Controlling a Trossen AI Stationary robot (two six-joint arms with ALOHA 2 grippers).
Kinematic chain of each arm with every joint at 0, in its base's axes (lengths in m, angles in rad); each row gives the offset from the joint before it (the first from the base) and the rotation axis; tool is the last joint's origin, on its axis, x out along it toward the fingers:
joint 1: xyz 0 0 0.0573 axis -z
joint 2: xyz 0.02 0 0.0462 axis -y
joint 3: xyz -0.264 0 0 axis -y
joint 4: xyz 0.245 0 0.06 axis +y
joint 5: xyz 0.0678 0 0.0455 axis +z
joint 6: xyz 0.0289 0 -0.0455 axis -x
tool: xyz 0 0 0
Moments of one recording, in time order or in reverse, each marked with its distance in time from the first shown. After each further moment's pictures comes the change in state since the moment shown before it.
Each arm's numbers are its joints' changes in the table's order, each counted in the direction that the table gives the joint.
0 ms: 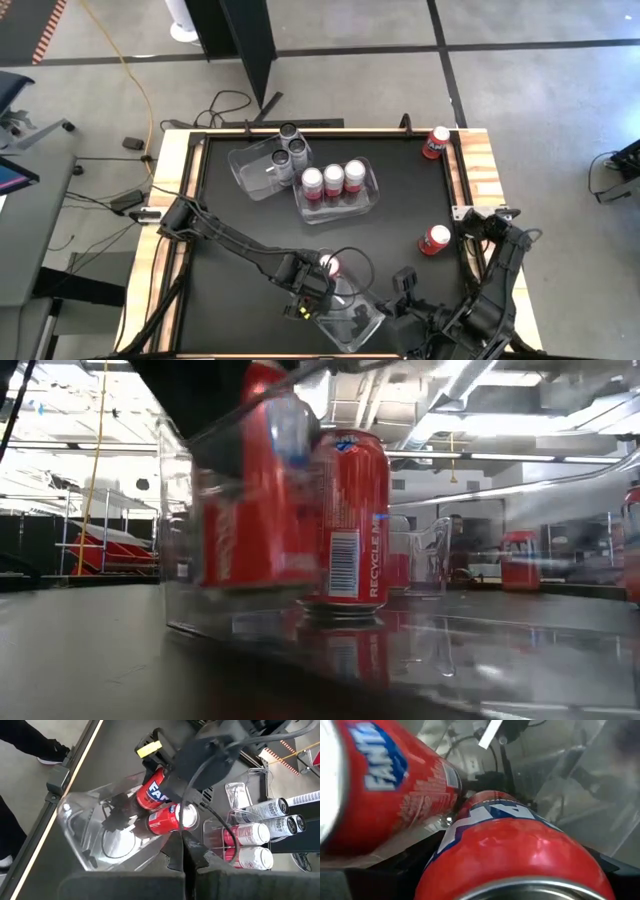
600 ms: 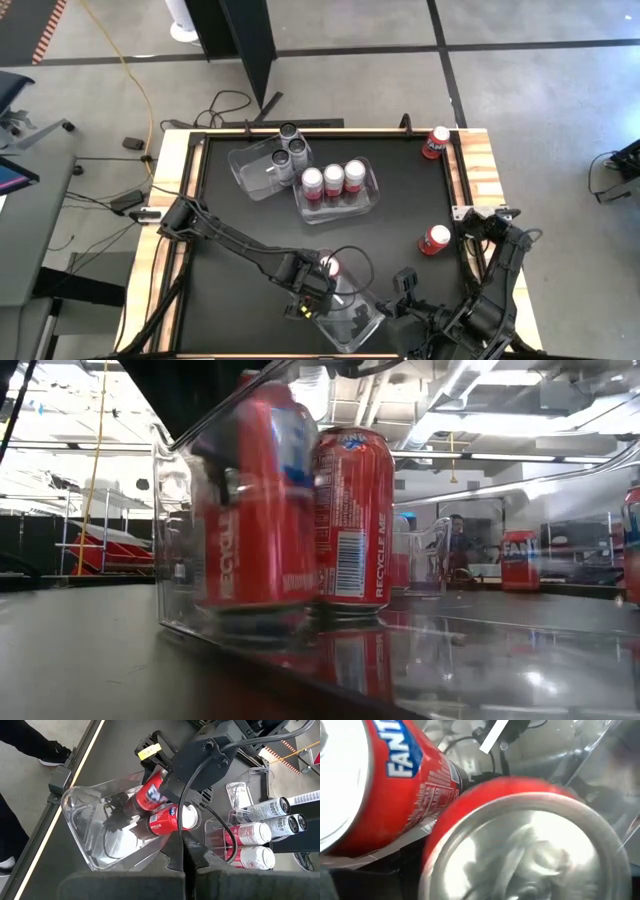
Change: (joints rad) left arm 0.000 -0.005 0.002 0.015 -0.020 0.031; right arm -0.005 0.000 0.000 0.000 0.000 -0.009
